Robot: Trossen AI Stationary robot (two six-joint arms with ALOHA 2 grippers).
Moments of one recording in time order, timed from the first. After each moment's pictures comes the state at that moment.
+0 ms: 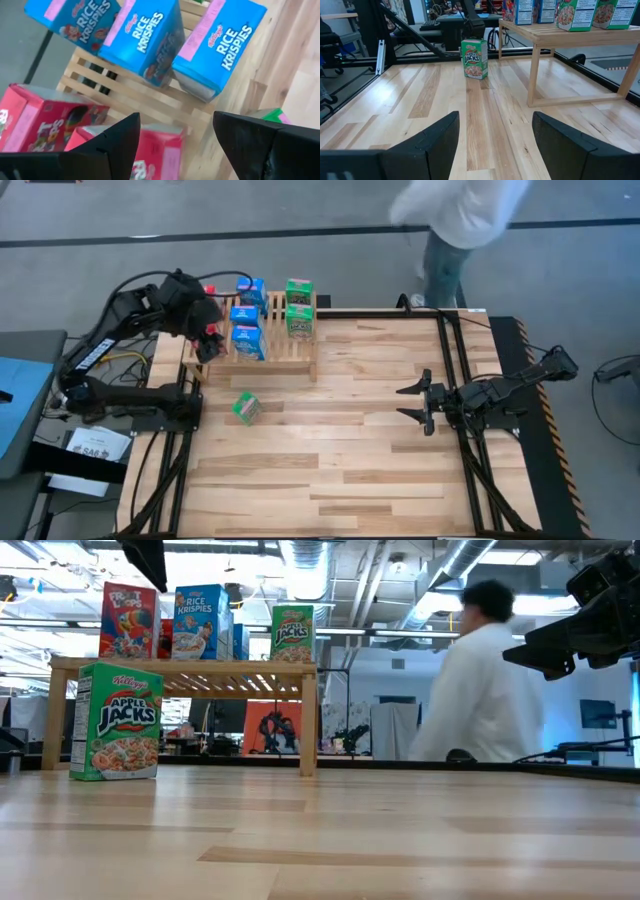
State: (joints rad) left arm 0.60 1.06 1.50 -1.35 -0.13 0.22; right arm 0.35 0.21 0.00 0.09 0.44 0.11
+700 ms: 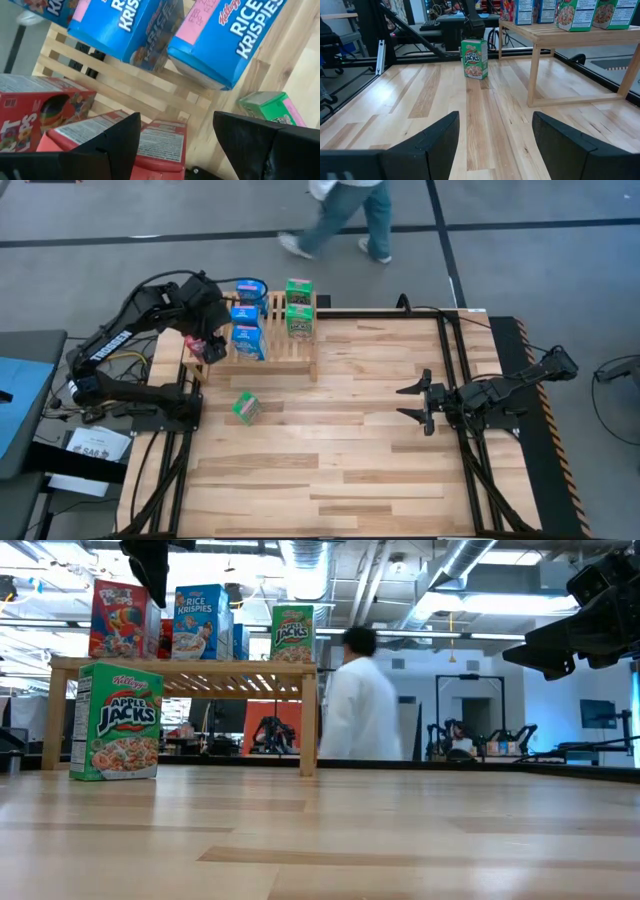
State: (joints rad) left arm 0.59 1.16 1.50 -1.42 -0.14 0.20; right arm 0.35 0.21 0.00 0.09 0.44 0.11
